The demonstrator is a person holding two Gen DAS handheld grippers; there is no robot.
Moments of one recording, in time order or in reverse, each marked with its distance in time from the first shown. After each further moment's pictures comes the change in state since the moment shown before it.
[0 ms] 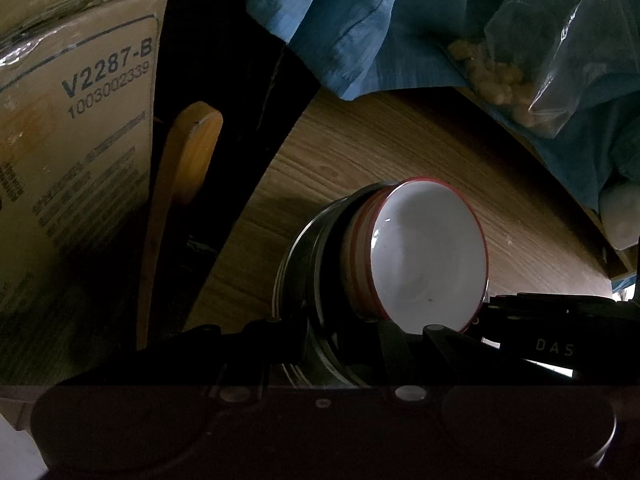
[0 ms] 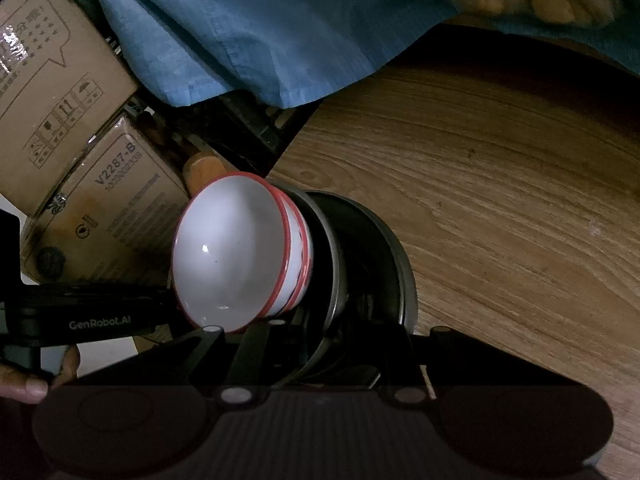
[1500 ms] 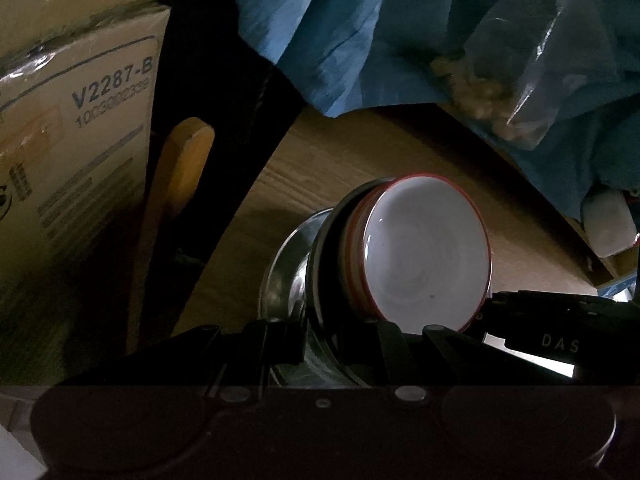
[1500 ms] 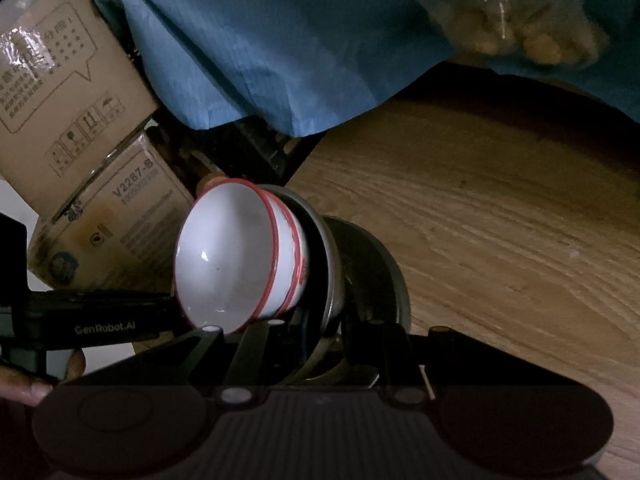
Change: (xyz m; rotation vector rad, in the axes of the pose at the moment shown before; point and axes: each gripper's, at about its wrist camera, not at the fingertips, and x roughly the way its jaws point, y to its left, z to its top) left arm -0.012 -0.004 -0.008 0.000 -0.053 -0.034; right arm -0.021 0.001 -0.004 -0.047 -0.066 -0.006
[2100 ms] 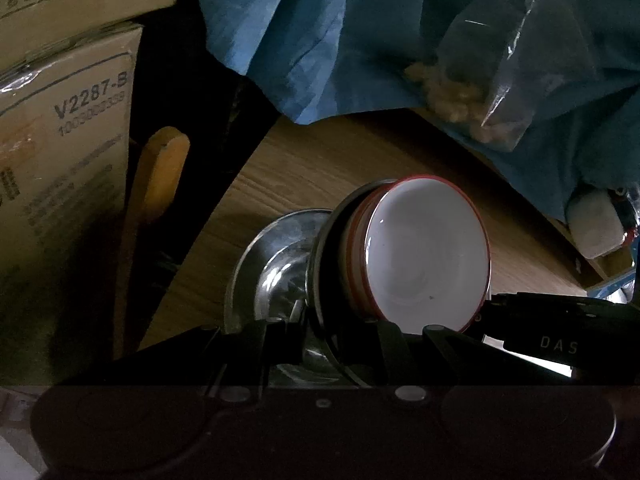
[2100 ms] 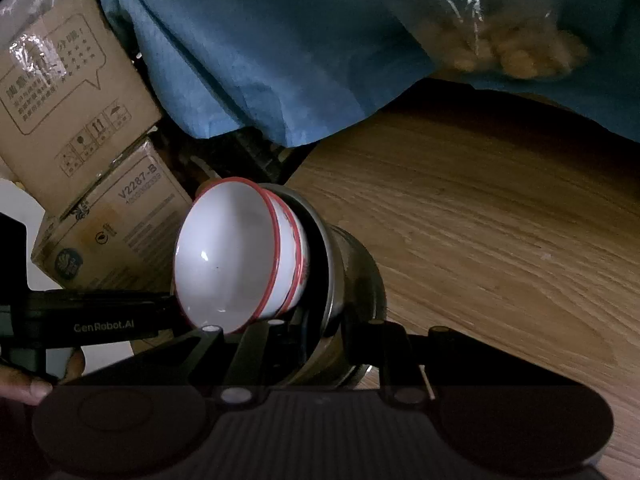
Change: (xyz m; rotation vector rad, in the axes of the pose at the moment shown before) left arm -0.007 -0.018 -0.005 0.011 -0.035 -0.019; right arm -0.020 -0.006 -0.006 -0.013 -0.028 -0.012
